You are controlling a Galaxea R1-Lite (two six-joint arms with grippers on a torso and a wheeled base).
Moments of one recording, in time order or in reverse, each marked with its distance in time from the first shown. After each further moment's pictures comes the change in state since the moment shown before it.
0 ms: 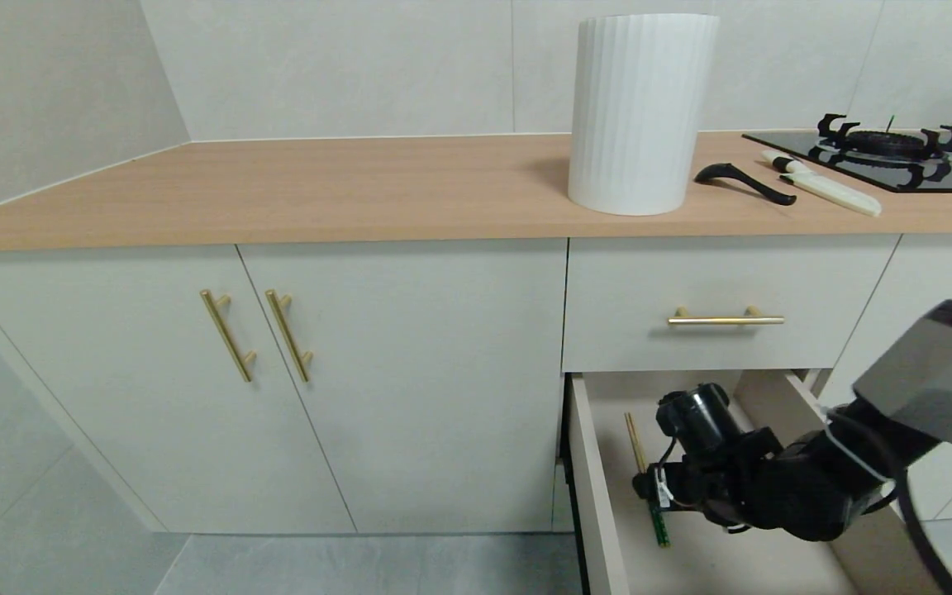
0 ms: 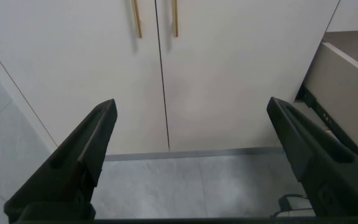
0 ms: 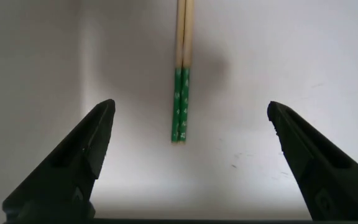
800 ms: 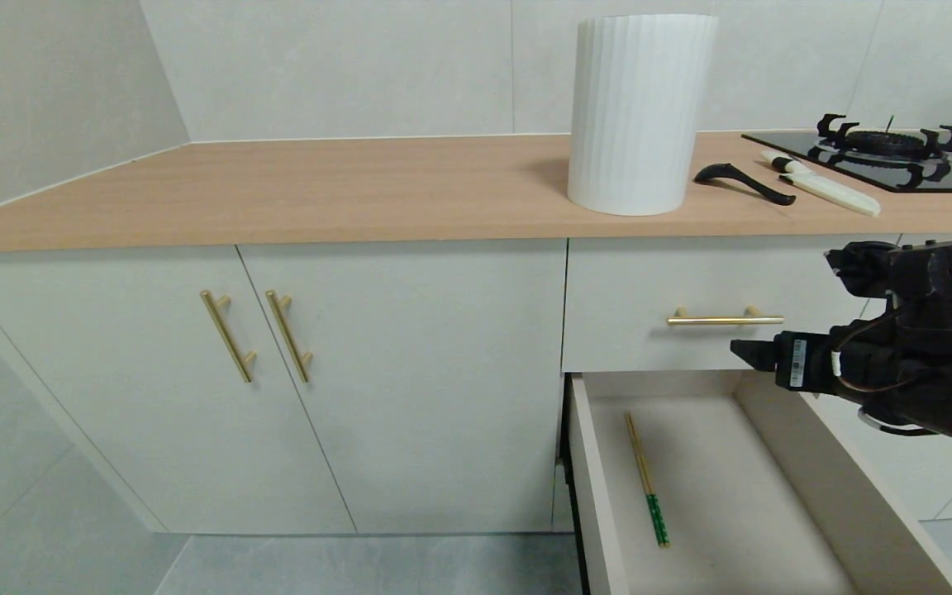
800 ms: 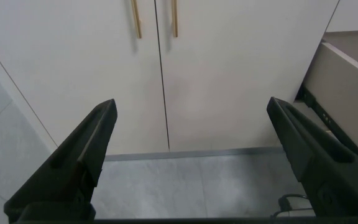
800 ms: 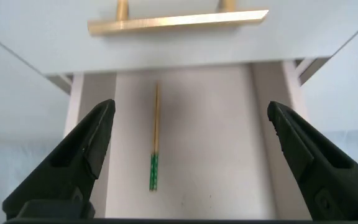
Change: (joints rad) left arm 0.000 0.000 0.000 0.000 0.000 0.000; right arm -0.167 -0.563 0.023 0.063 0.004 -0.162
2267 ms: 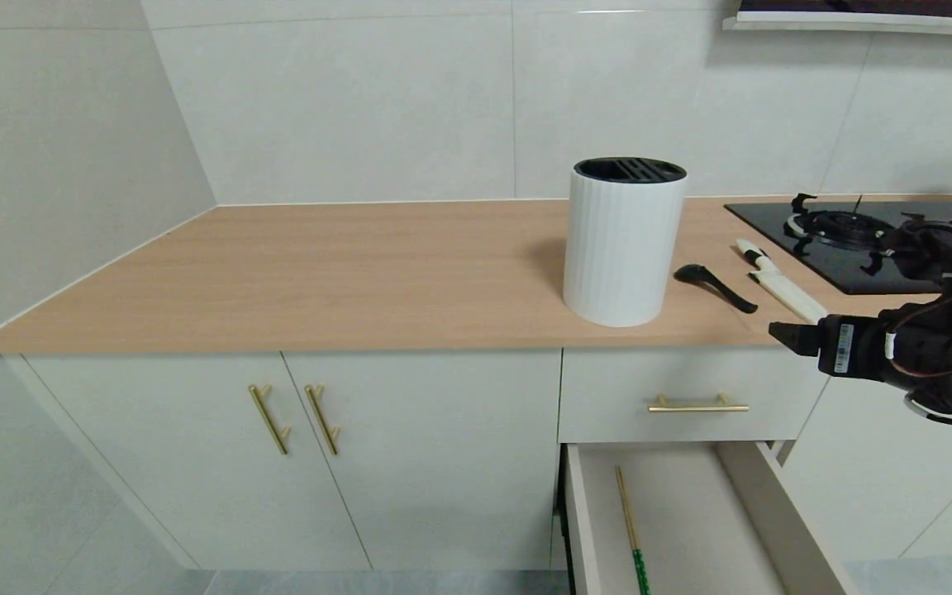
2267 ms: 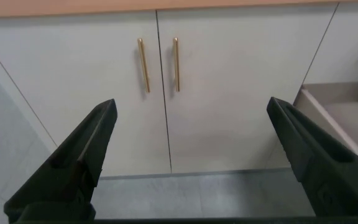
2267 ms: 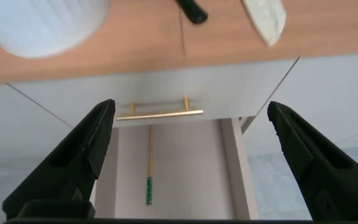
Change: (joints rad) left arm 0.000 0.000 0.000 0.001 0.000 0.001; right arm -0.081 -0.067 0.012 -0.005 0.013 -0.063
